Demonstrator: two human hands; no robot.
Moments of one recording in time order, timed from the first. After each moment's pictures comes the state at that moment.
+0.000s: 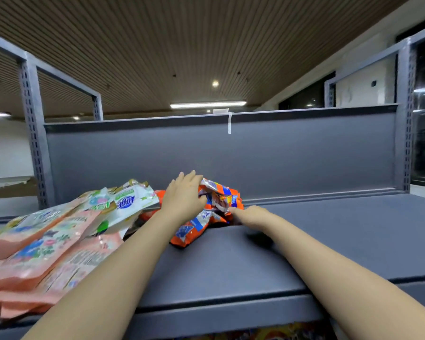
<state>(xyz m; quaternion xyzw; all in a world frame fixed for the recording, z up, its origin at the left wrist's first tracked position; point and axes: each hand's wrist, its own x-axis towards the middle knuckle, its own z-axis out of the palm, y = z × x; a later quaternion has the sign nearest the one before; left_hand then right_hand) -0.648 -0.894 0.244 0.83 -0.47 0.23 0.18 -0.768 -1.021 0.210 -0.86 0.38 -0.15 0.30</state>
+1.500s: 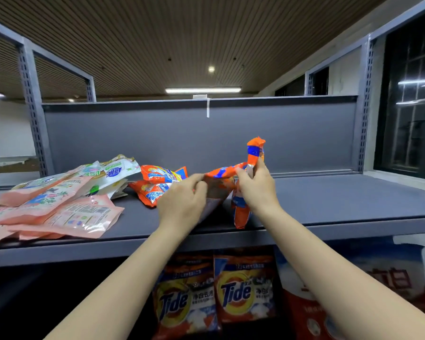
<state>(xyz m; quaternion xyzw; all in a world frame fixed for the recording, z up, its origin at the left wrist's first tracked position) -0.811 -0.849 0.193 0.75 -0.41 0.28 0.43 -0.900 -0.970 0.204 -0.71 0.19 -0.55 0.39</state>
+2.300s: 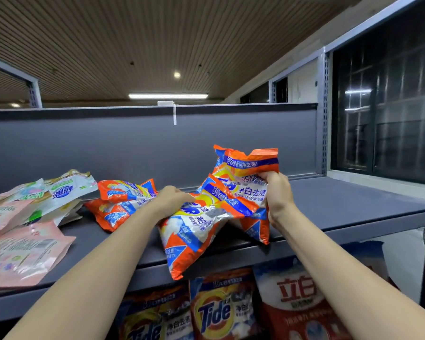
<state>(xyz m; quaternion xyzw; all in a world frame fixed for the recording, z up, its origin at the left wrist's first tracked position) -0.734 -0.946 0.215 0.79 -0.43 -0.12 0.41 -0.946 -1.031 0.215 -0.54 0.18 -0.55 0.61</state>
